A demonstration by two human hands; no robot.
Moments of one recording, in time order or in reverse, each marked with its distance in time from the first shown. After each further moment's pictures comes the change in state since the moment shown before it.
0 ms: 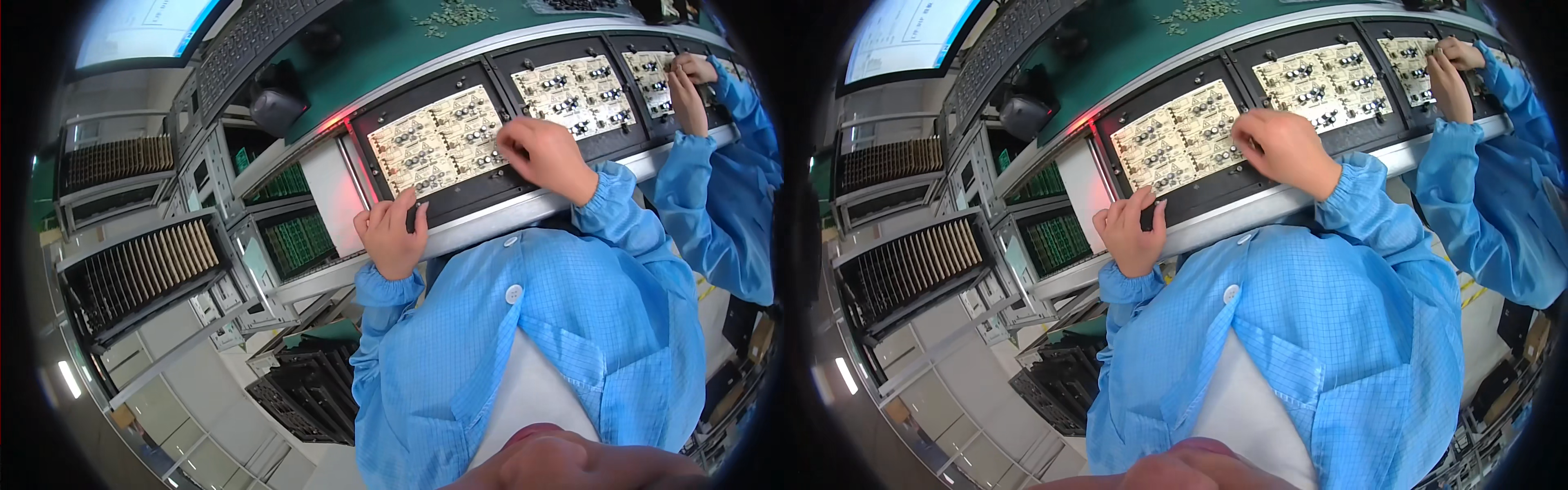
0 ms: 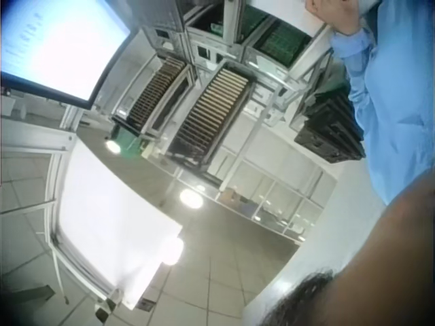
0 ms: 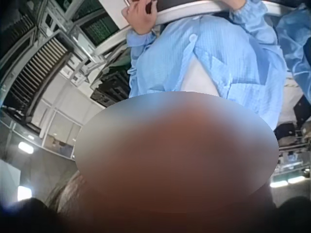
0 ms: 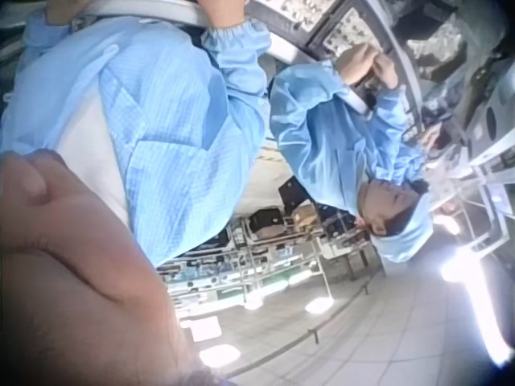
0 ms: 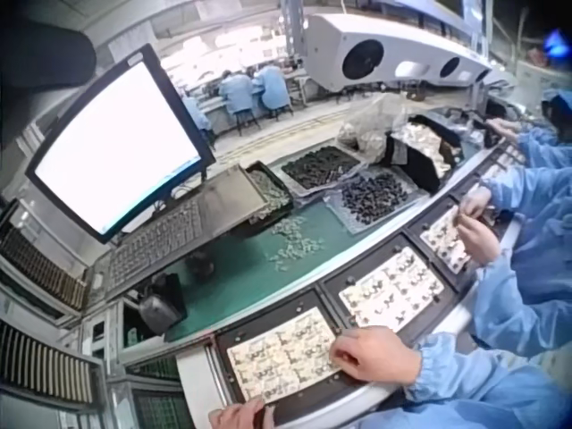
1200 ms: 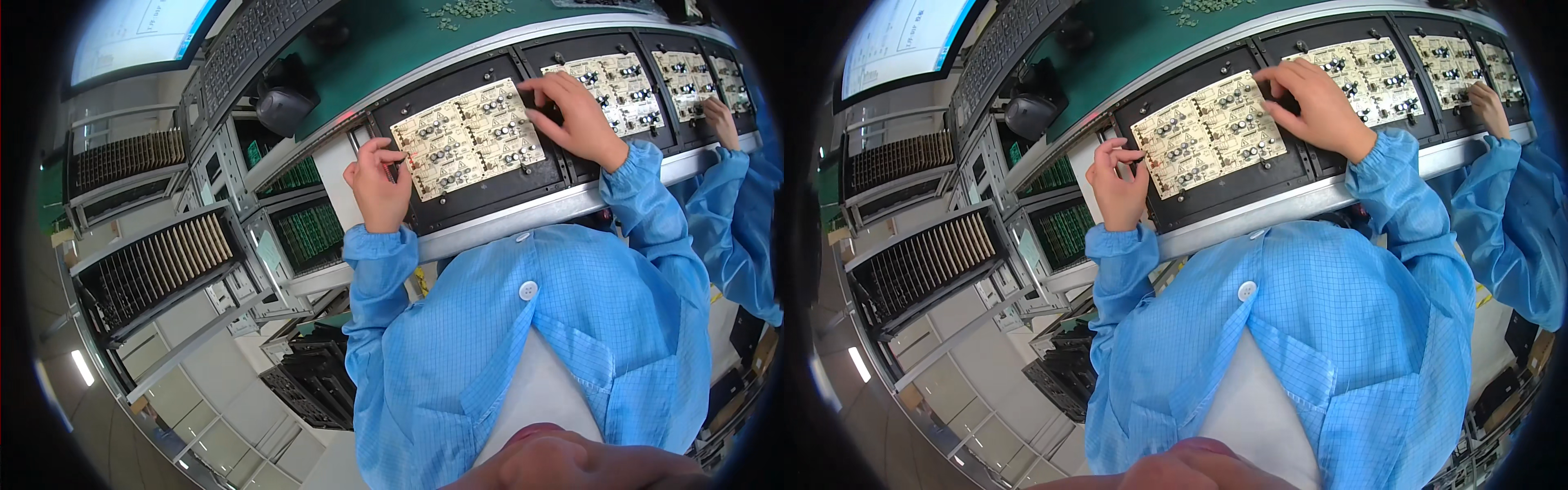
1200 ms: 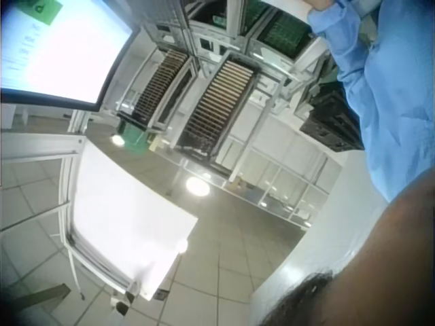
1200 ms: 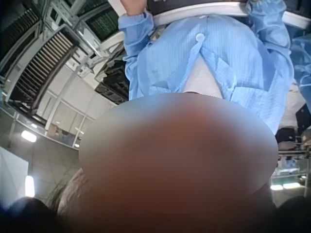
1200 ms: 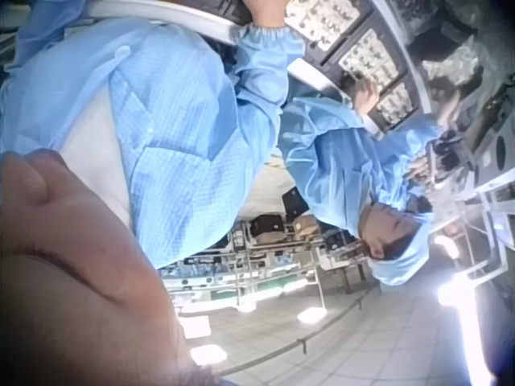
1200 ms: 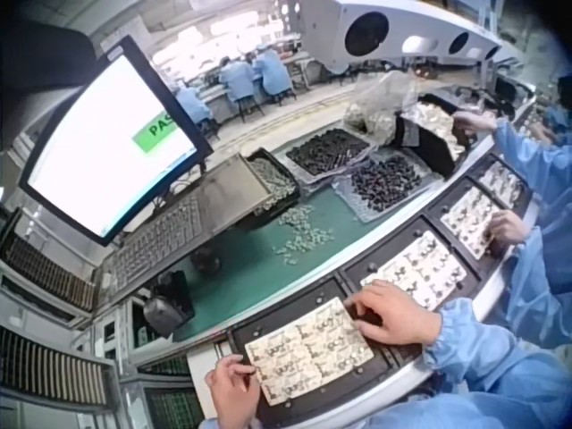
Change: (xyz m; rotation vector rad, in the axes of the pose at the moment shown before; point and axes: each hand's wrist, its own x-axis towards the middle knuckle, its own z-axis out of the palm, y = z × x) left_hand 0.059 -0.059 0.014 -0.227 -0.124 -0.275; right_hand 0.036 0.041 -0.007 0.120 0.015 -0.060
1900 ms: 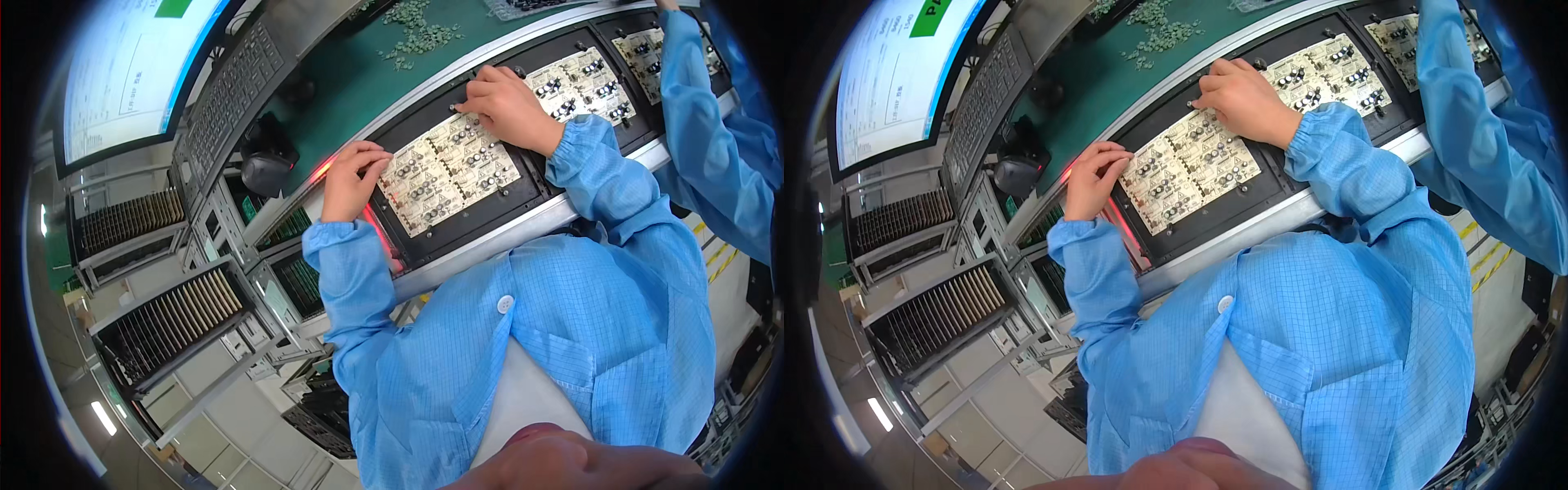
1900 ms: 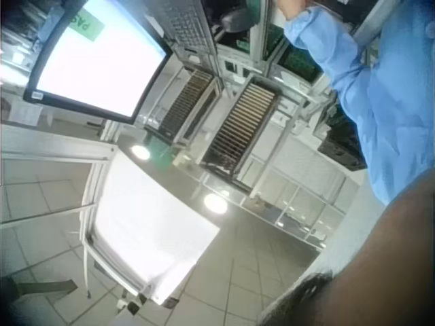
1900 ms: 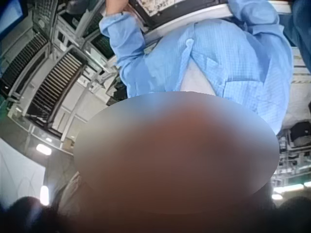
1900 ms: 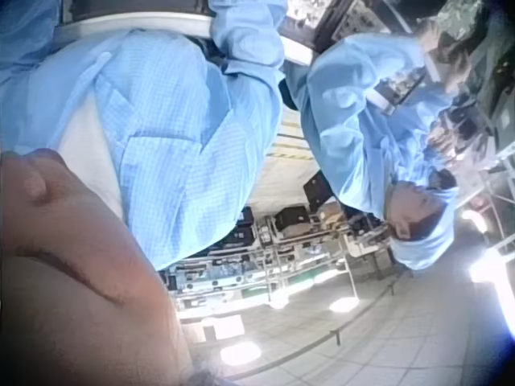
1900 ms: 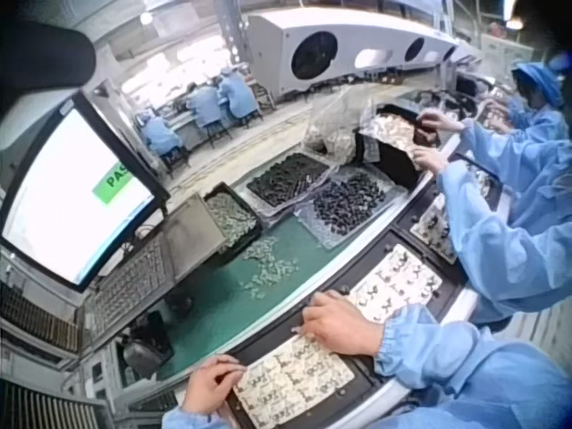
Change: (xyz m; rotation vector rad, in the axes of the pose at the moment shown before) left_hand 0.103 -0.020 0.000 -0.261 -0.436 0.217; right_hand 0.041 0.028 0.036 -0.281 0.092 -0.182
